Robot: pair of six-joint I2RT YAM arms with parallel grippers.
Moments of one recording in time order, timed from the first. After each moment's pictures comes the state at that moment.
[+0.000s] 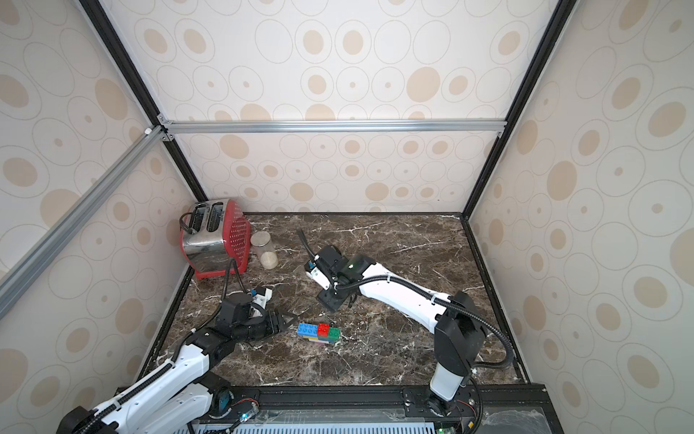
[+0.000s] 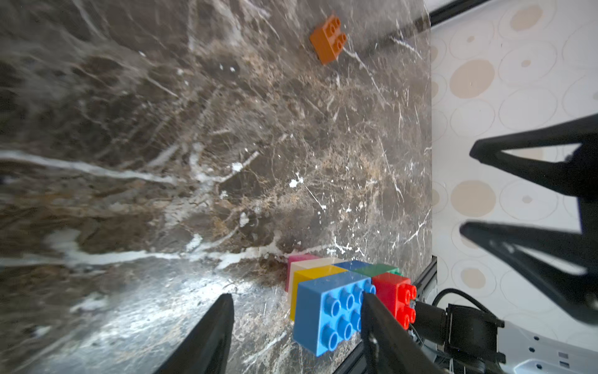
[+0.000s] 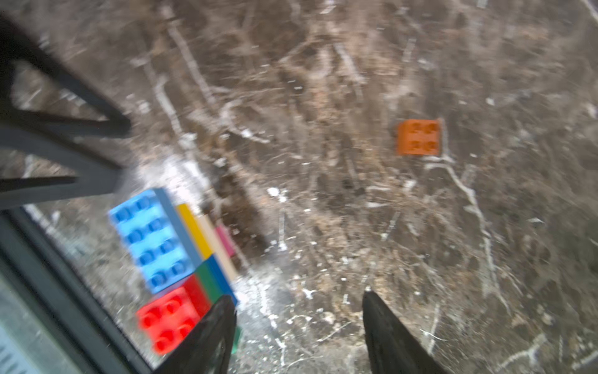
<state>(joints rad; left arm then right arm) -0.38 0.84 0.35 -0.23 0.42 -0.79 0.84 1.72 1.47 -0.90 0.03 -0.05</state>
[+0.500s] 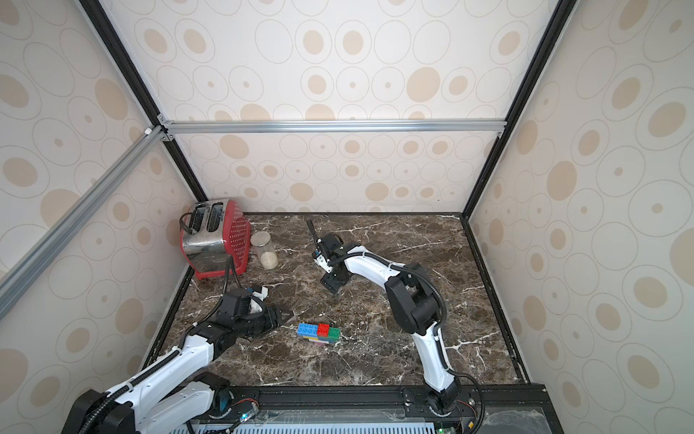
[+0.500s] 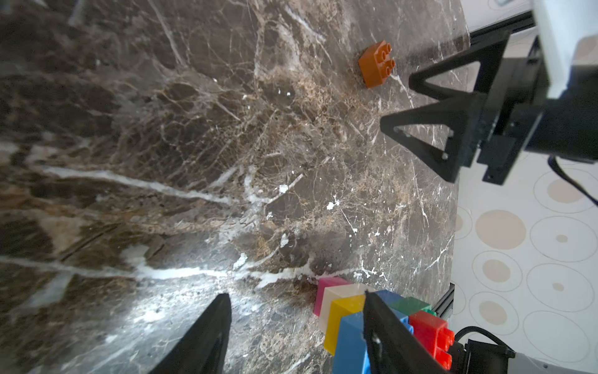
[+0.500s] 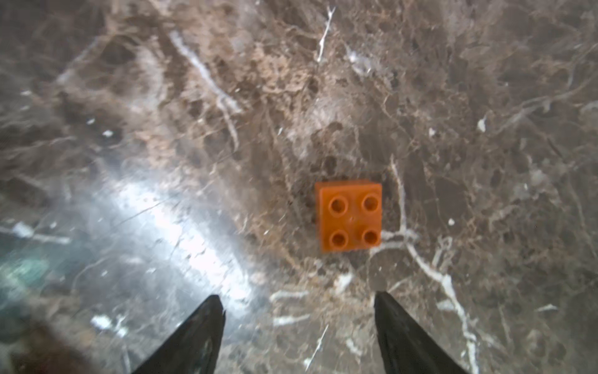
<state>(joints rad) -0.33 0.98 0.38 -0.22 0.41 -0.77 0.69 2.16 1.72 -0.81 0.03 -0.20</state>
